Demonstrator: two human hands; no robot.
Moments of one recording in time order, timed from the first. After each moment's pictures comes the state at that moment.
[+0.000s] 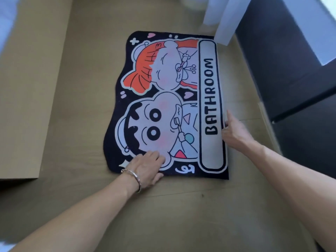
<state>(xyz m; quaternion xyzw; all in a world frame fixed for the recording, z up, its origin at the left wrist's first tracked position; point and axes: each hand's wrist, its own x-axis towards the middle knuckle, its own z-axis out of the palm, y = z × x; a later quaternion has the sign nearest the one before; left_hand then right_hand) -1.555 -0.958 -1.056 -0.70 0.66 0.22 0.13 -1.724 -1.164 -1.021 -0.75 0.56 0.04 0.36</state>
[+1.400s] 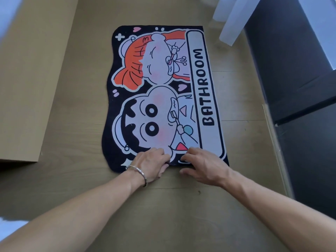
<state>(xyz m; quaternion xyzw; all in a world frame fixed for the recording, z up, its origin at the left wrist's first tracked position) -1.570 -0.953 -1.072 -0.74 0.63 0.23 -0.01 -1.726 -1.083 -1.052 -0.94 0.17 0.19 0.24</state>
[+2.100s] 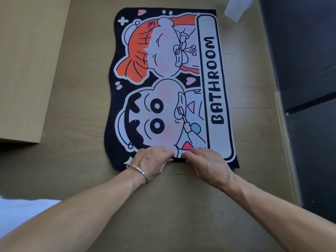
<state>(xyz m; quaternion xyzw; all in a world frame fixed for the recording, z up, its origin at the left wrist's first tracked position) -1.583 -0.922 -1.090 -0.74 0.64 0.18 -0.09 -1.746 -1.055 -1.087 -0.97 0.14 0.08 0.18</state>
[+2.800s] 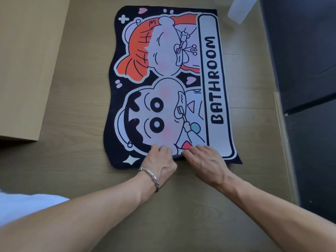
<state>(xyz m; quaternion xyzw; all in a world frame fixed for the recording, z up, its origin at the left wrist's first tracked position) -1.621 -0.941 -1.059 -0.67 0.69 0.15 0.25 -1.741 -1.052 -1.085 -0.99 0.09 0.02 0.06</state>
